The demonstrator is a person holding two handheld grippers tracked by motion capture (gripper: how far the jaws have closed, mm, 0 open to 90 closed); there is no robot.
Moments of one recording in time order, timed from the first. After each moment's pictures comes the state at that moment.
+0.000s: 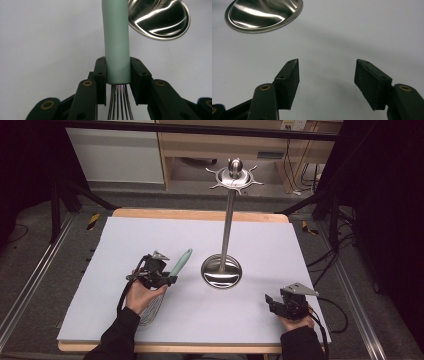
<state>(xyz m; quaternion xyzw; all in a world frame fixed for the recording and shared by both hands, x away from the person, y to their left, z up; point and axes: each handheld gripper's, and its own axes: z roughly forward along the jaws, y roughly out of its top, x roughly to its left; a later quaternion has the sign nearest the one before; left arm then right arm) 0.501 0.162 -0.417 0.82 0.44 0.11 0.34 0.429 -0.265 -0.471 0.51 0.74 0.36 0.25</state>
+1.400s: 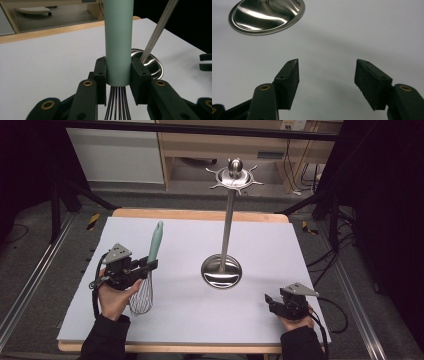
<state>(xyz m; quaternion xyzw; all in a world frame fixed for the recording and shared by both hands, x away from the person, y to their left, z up) 0.457 0.218 -0.356 0.73 0.42 0.20 0.50 0.428 -0.263 -0.468 0.51 0.74 0.37 0.25</state>
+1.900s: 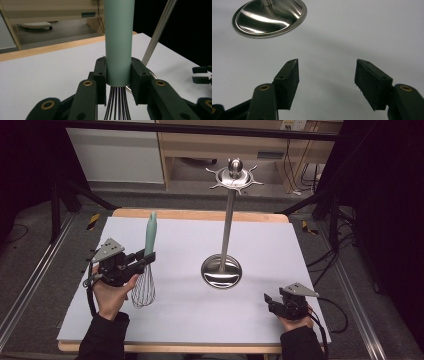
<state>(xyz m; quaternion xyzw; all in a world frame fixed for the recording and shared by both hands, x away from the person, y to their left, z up) 0.453 0.220 -0.336 0.71 0.40 0.21 0.53 0.426 -0.261 -0.467 0.51 0.73 0.38 0.25</state>
